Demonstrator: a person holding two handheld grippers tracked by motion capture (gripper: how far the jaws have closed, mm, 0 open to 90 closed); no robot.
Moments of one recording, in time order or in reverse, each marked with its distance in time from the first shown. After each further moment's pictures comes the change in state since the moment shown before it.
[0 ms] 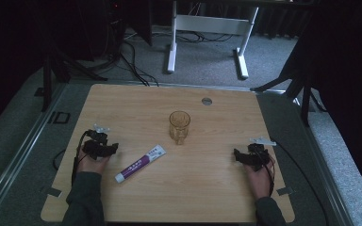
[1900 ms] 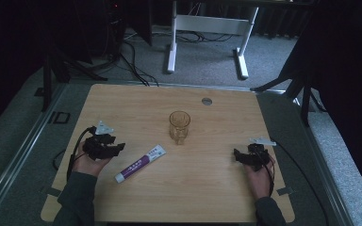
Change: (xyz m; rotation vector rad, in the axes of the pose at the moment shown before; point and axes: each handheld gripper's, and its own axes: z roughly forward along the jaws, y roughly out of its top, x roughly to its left) left arm -0.022 0.017 -0.047 -0.071 -0.169 0.191; right arm 0.000 0.000 0.000 0.000 0.001 0.002
